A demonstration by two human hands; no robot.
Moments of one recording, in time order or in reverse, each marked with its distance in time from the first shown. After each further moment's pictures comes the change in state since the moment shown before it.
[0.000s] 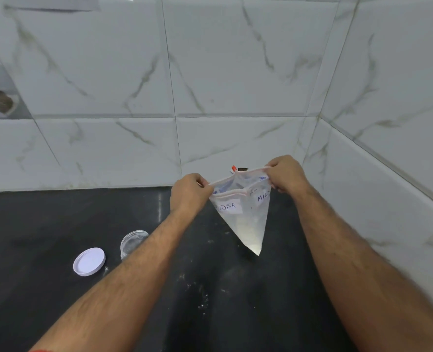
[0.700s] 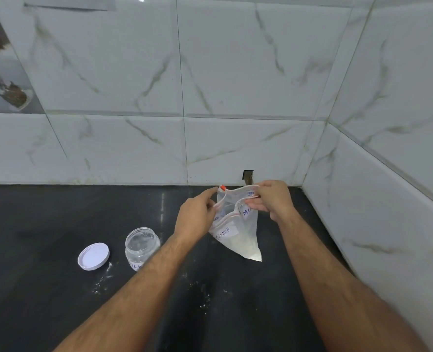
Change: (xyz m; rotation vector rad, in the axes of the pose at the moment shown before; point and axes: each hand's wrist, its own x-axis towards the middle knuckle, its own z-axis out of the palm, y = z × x) left_hand -0.032 -0.033 0.013 0.016 -0.070 0.246; right_hand -0.035 0.005 0.055 0.639 -0.140 0.202
